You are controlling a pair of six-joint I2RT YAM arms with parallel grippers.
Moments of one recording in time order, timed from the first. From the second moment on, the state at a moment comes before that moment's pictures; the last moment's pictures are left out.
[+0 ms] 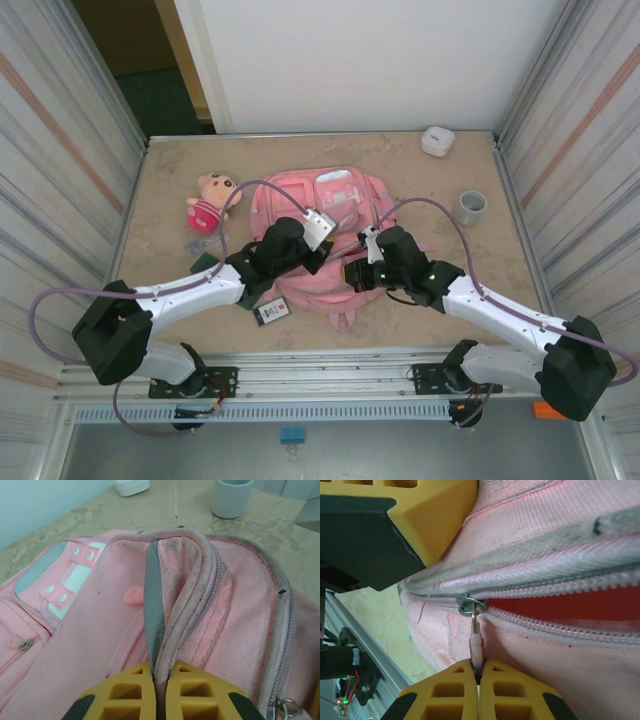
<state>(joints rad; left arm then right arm) -0.85 1.39 0.82 0.12 -0.07 0.06 0.76 1.10 0.68 -0.26 -0.24 0.58</state>
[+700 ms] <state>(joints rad) -0.85 1.40 0.82 0.15 -0.06 0.03 0.87 1.16 0.68 -0.11 -0.24 0.62</state>
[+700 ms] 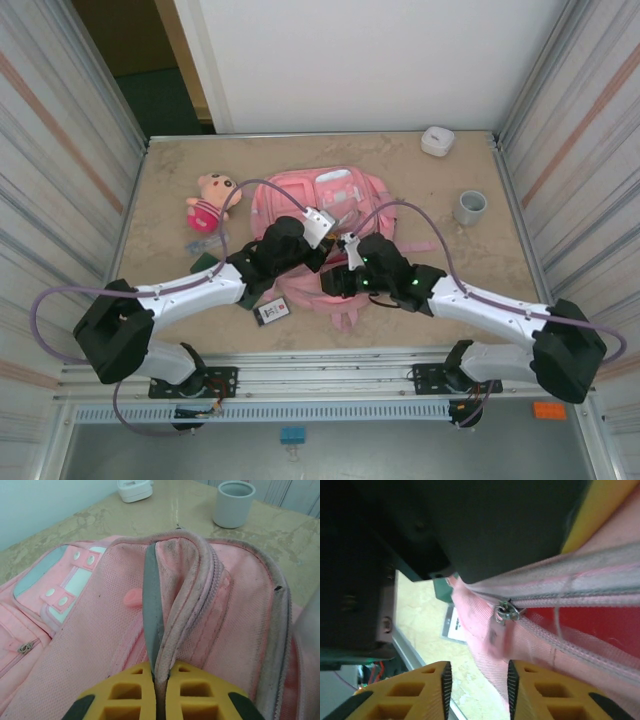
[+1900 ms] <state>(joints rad) -0.83 1.09 0.81 -0.09 0.12 -0.14 0.60 1.09 0.60 0.03 -0.32 1.11</state>
